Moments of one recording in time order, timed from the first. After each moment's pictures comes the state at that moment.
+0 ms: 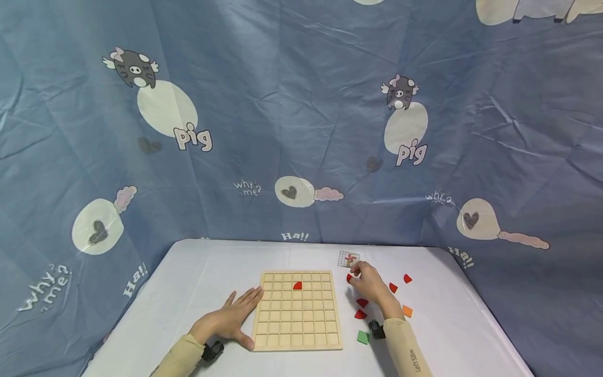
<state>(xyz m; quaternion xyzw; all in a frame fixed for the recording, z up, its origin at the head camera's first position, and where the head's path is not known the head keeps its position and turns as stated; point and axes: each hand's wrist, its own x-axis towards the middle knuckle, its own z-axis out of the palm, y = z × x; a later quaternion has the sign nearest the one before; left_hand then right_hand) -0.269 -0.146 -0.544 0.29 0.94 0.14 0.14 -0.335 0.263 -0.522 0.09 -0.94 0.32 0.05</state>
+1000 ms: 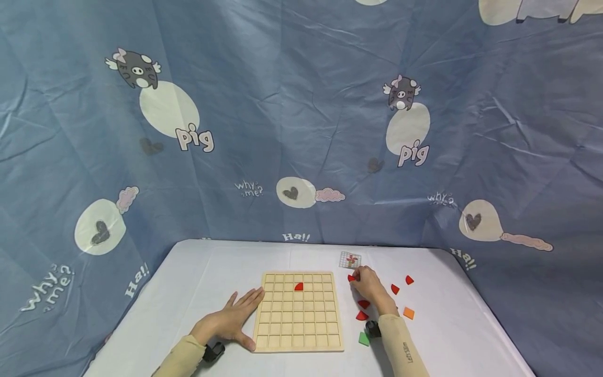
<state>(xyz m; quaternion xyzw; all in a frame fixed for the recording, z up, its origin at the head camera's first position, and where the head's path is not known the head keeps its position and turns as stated) -0.267 -0.146 -0.542 0.28 0.94 0.14 0.14 -0.355 0.261 -0.548 0.05 -0.95 0.29 0.02</state>
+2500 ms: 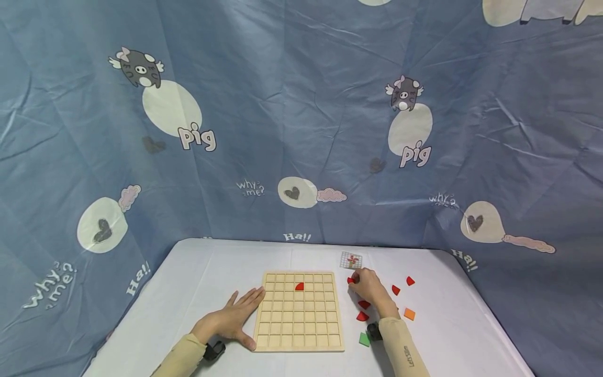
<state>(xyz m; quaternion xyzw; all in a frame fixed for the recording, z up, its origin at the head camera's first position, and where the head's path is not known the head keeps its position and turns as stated) -0.267 -0.146 -0.541 0.29 0.94 0.14 0.14 -0.351 0.256 -0.543 0.07 -0.96 0.25 0.04</state>
